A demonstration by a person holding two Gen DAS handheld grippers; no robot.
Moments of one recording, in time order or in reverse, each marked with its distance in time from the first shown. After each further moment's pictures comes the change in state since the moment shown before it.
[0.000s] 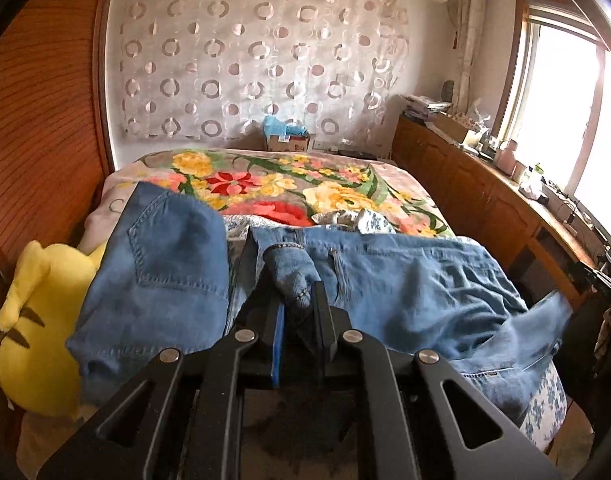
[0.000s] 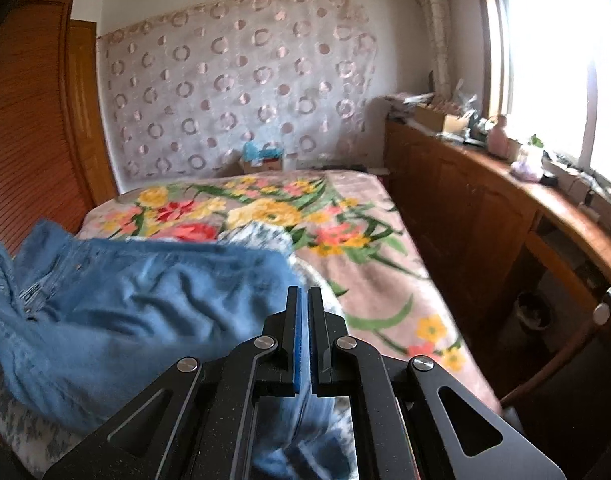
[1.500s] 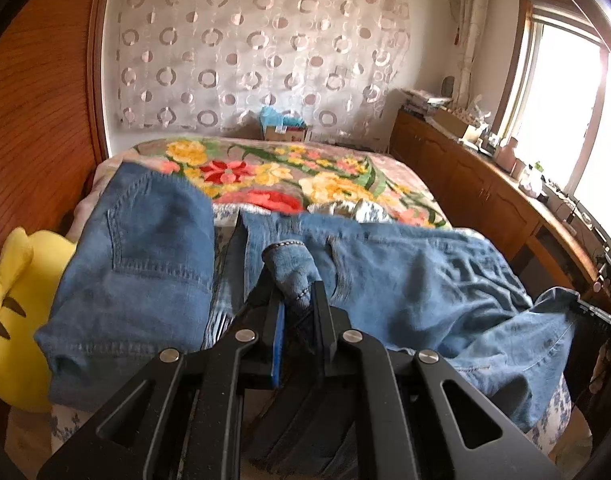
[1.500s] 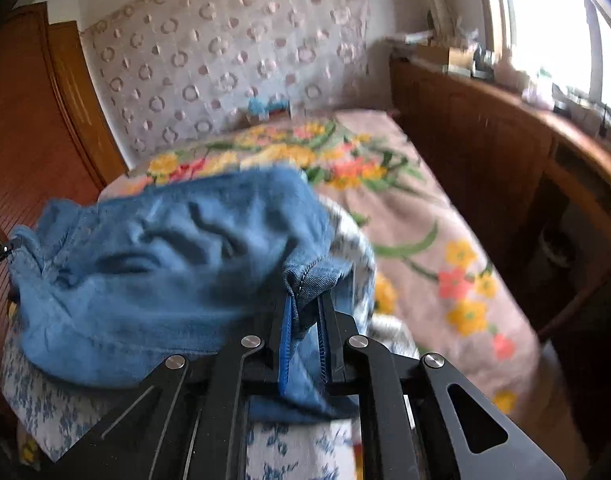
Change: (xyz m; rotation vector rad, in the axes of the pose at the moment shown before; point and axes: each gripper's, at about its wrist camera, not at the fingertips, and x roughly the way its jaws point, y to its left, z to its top) left arm 0.023 -0.004 -0.014 -0.012 0.016 -0.015; right arm 0.001 -0.009 -0.053 0.109 0.158 0.080
